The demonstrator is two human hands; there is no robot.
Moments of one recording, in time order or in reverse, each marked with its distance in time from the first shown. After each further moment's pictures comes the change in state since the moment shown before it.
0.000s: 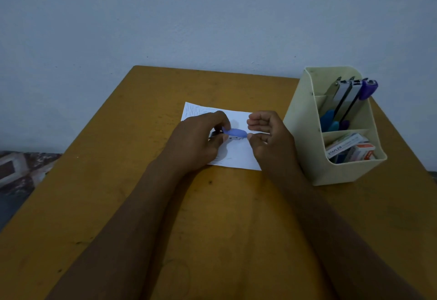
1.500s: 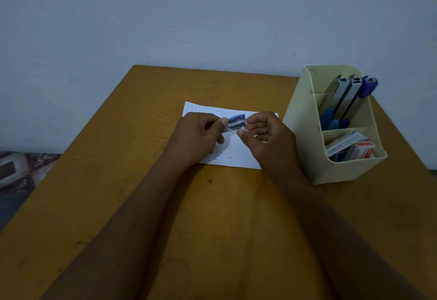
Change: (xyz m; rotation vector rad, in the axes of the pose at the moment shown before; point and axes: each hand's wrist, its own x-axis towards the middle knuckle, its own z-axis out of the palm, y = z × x) left_hand 0.004 0.008 0.000 -0.265 0.052 -0.272; right_hand -0.001 0.000 0.001 -0.021 0.047 -0.022
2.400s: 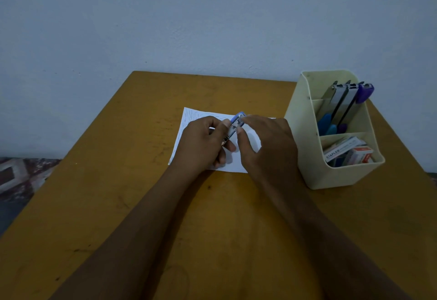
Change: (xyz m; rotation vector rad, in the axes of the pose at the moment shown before) left_hand -0.008 0.016 0.010 -0.360 -0.023 -0.145; right_hand -0.005 -0.005 0.008 -0.546 0.239 -0.409
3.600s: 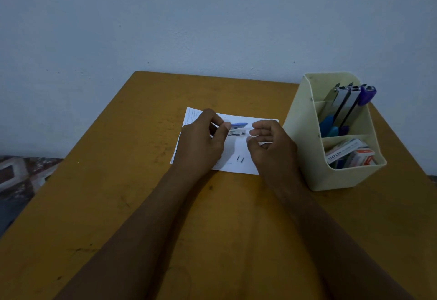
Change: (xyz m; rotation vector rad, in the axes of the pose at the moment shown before) left_hand 0.004 -0.010 0.000 0.339 0.194 0.215; right_hand 0.002 0.006 -0.002 0.420 -0.237 0.511
